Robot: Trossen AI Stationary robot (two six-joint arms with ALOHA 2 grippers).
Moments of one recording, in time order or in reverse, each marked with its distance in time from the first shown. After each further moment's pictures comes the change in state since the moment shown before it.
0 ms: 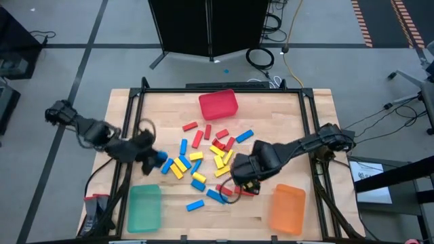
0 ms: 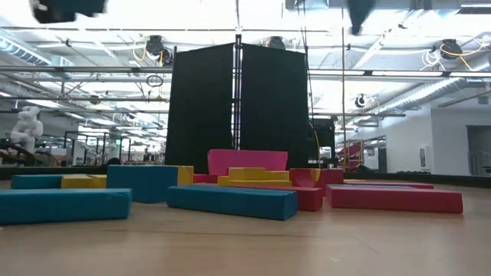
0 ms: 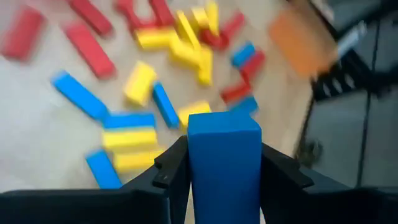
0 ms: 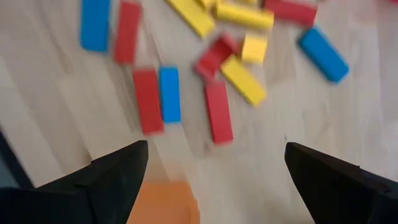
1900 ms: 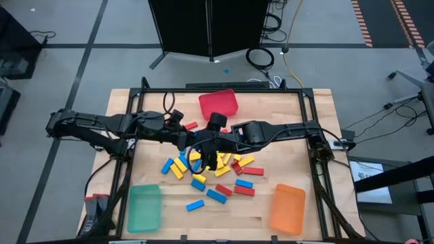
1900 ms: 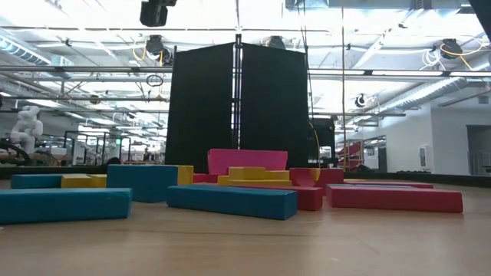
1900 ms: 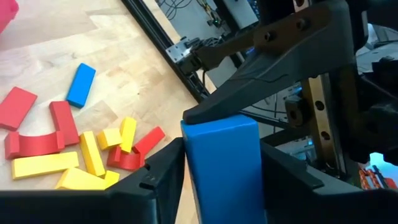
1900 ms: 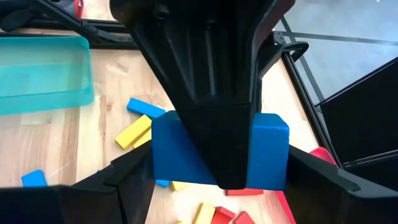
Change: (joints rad) left arm 0.464 0.223 0.024 0.712 0.241 0.153; right arm -0.205 0.191 0.424 0.524 0.285 -0.567
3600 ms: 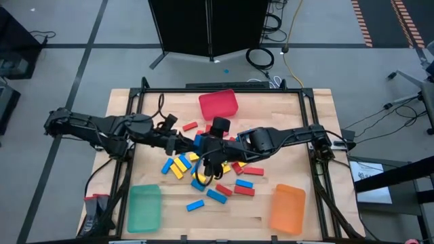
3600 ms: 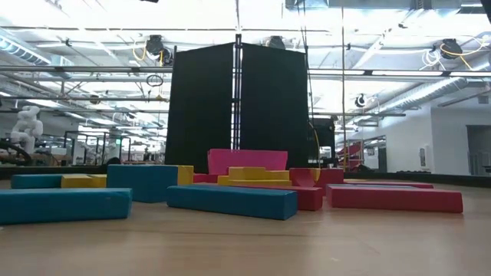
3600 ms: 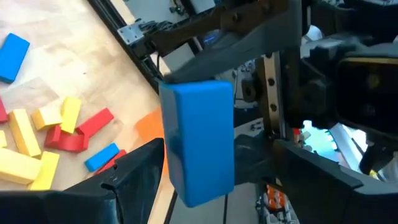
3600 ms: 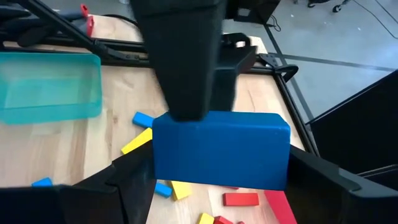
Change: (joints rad) left arm -0.078 -0.059 0.000 0.054 0.040 -0.096; right arm 0.075 -0.032 0.001 0.027 0.086 -0.019
